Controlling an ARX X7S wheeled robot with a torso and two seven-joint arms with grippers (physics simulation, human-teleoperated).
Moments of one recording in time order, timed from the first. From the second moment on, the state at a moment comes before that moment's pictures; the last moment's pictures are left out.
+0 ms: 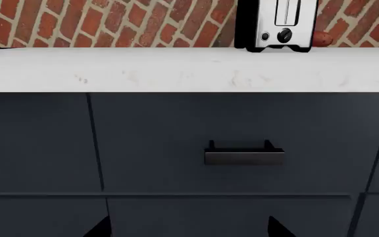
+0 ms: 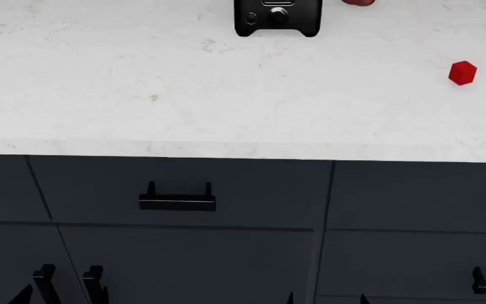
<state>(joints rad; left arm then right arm) 0.00 0.00 0.00 0.00 0.00 0.00 0.00 0.00 0.00 0.00 0.00 0.00 0.00 0.00</state>
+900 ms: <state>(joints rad) 0.00 -0.08 0.10 -0.01 -0.06 0.00 -0.07 0.00 0.08 -0.09 -0.01 0.08 0.00 0.09</state>
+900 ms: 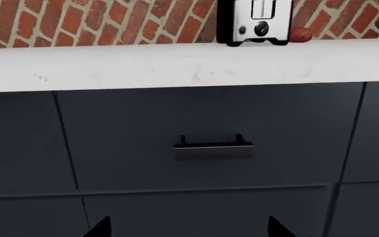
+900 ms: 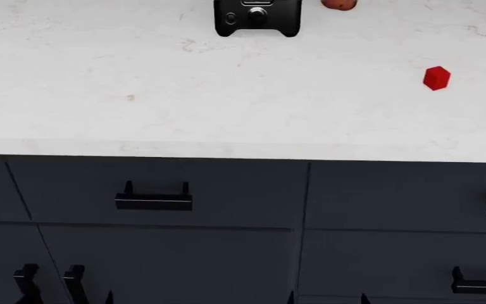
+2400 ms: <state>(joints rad) -0.01 -0.15 0.18 -0.01 -0.12 0.01 -0.15 0.01 0.14 -0.16 0.01 0.15 -0.02 0.17</state>
